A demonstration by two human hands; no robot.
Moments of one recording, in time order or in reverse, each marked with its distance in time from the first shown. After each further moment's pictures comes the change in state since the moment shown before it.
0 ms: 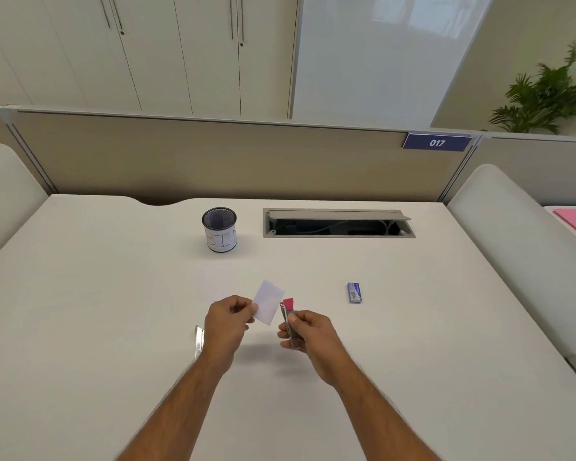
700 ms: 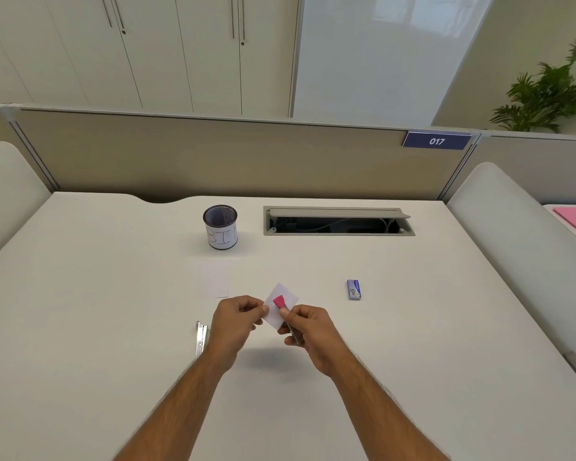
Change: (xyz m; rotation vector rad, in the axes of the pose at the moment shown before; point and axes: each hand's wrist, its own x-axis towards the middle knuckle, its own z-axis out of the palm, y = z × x) left_hand -0.014 0.008 0.001 0.039 -0.137 0.043; right_hand -0.010 -0.017 0.006 -0.051 -0.058 0.007
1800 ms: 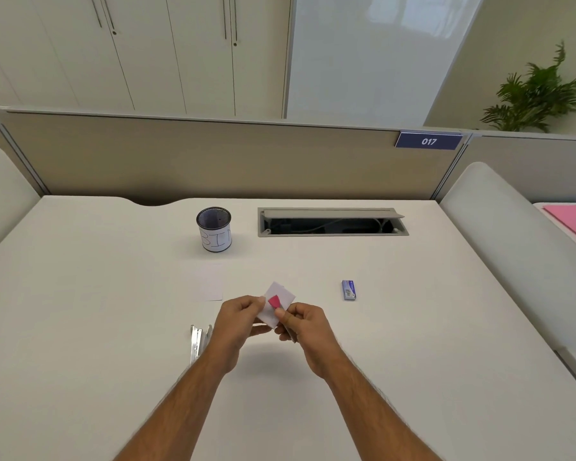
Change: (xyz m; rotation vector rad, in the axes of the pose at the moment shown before) left_hand 0.002 0.008 0.012 -0.231 -0.102 -0.103; right_hand -0.004 -0.007 0.004 -0.047 0.079 -0.090
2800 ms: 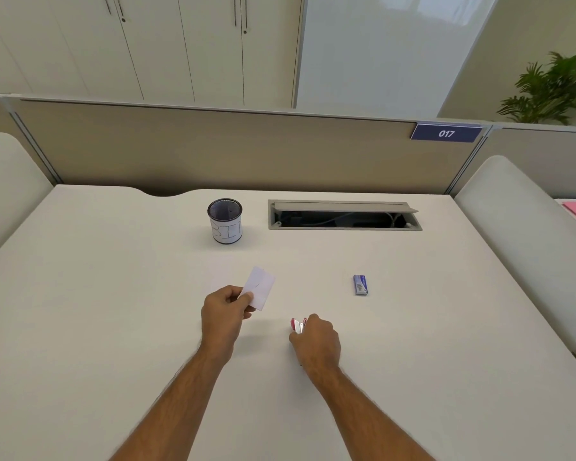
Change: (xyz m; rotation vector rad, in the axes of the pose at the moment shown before) left_hand 0.010 -0.011 -0.031 0.092 0.327 0.088; right_hand 0.017 0.047 0.017 -1.002 0.292 0.193
